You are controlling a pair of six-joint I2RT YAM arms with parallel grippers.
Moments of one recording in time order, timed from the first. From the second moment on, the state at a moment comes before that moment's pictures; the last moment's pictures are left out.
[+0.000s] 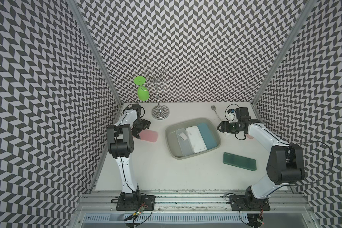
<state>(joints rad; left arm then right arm) 0.07 2.15 1.73 -1.06 0.08 -0.94 0.07 1.63 1.19 -0.55 -0.38 0.17</state>
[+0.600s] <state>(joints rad) 0.07 2.13 1.80 -1.10 0.08 -0.89 -0.01 1.48 1.18 -0.52 -0.23 0.27</state>
